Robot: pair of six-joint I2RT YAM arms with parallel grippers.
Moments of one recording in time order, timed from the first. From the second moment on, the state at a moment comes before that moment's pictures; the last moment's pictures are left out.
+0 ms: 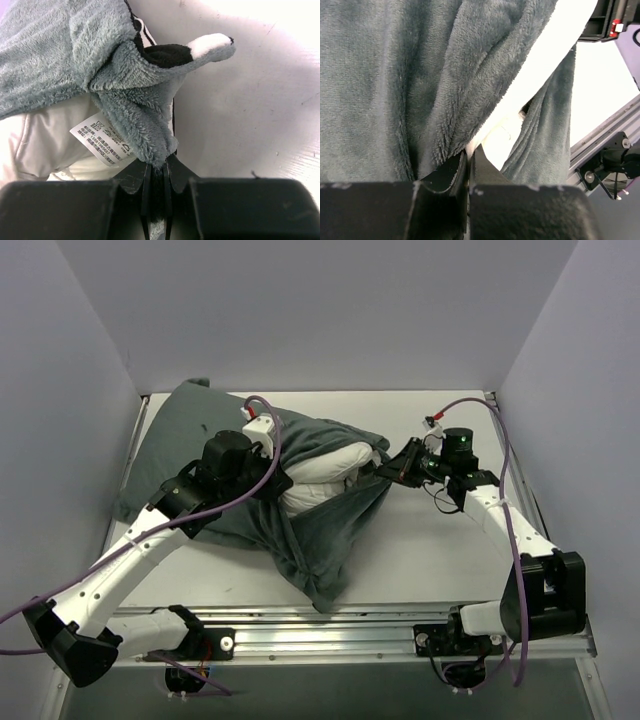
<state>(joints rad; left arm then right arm) -0.68 1.17 1.26 -0.62 0.03 -0.36 0.11 1.34 0.89 -0.14 -0.65 0.69</state>
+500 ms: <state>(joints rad) -0.67 1.44 1.40 -0.47 0.09 -0.45 0.29 1.26 0.80 -0.16 -0.35 0.58</state>
